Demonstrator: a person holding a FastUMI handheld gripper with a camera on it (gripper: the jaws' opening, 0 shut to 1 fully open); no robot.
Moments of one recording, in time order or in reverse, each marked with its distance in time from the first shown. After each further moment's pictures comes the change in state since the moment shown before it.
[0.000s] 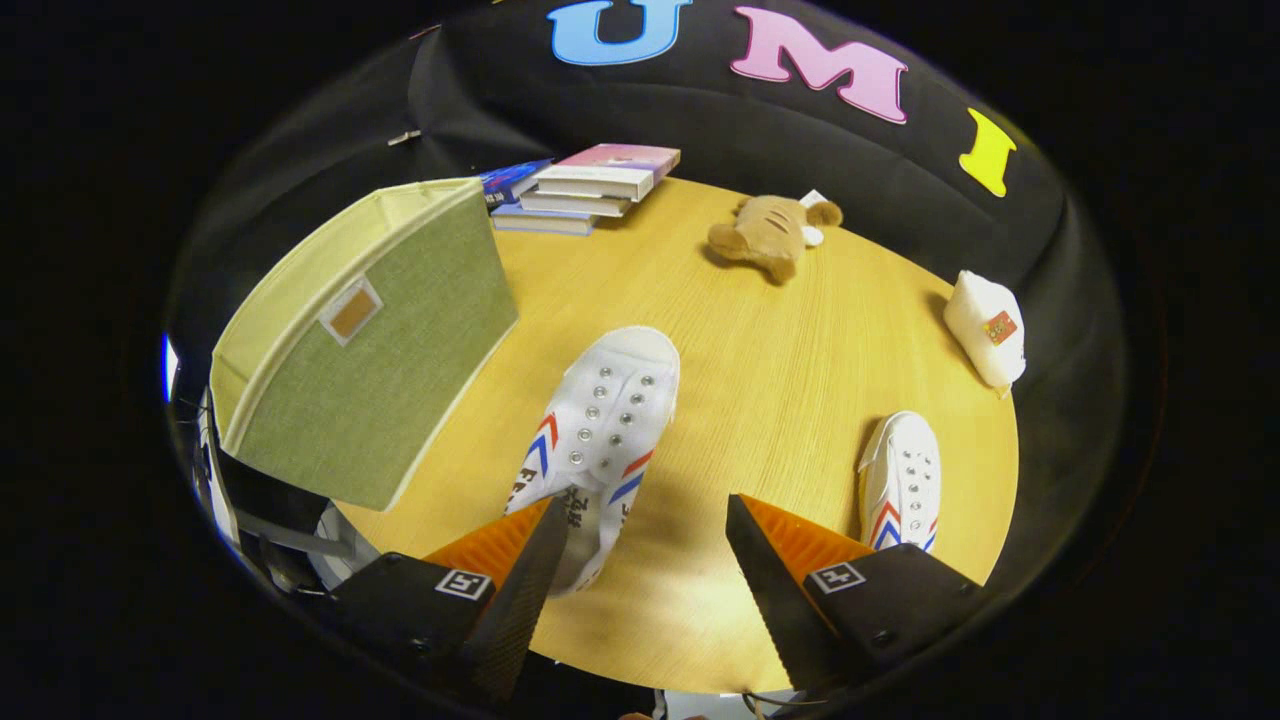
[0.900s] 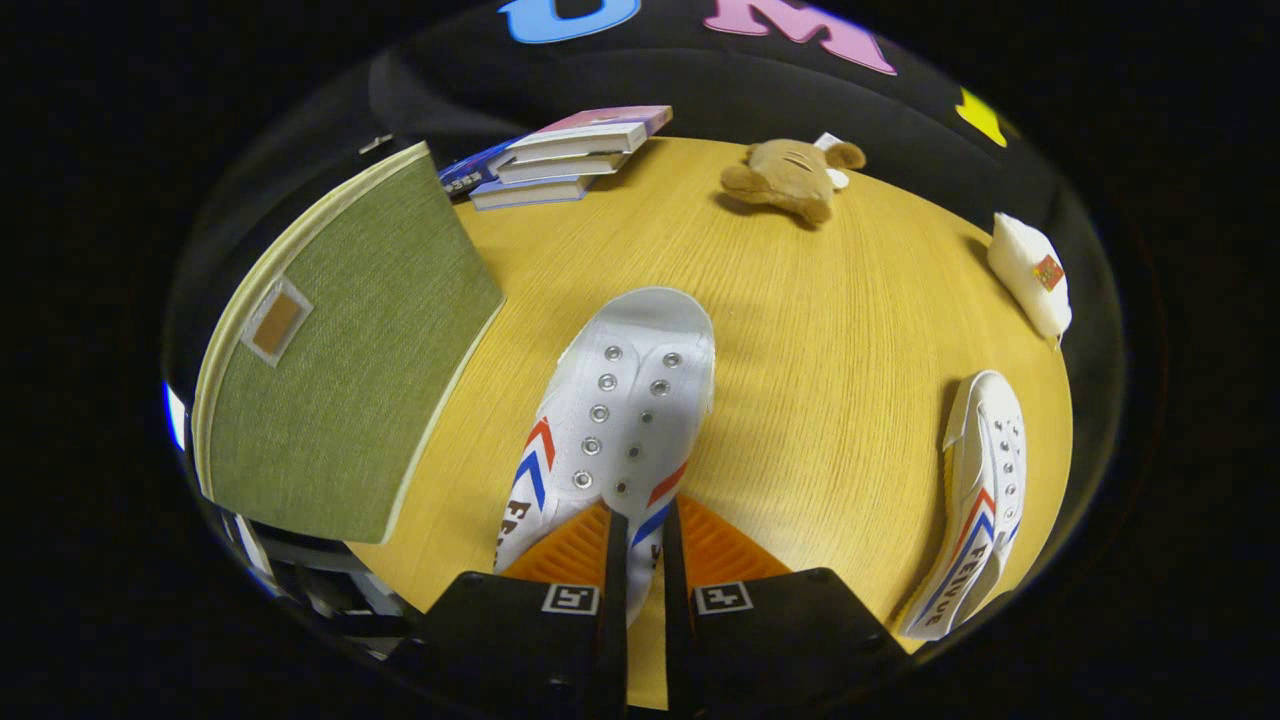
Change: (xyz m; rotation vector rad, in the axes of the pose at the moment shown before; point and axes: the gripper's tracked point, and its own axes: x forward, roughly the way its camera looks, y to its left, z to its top) arm 0.050 0.018 -0.006 0.154 0.071 0.081
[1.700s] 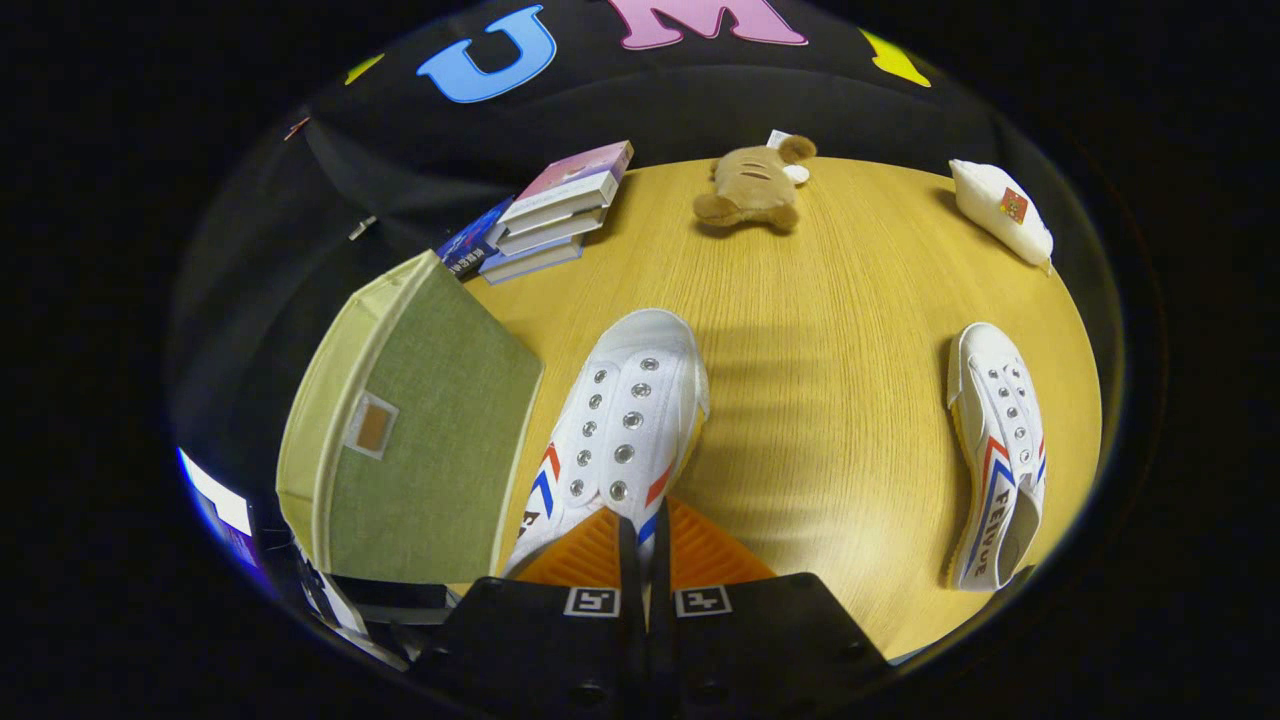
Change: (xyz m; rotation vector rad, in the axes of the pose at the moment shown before) arm -0.055 0.023 0.036 0.196 -0.086 0.124
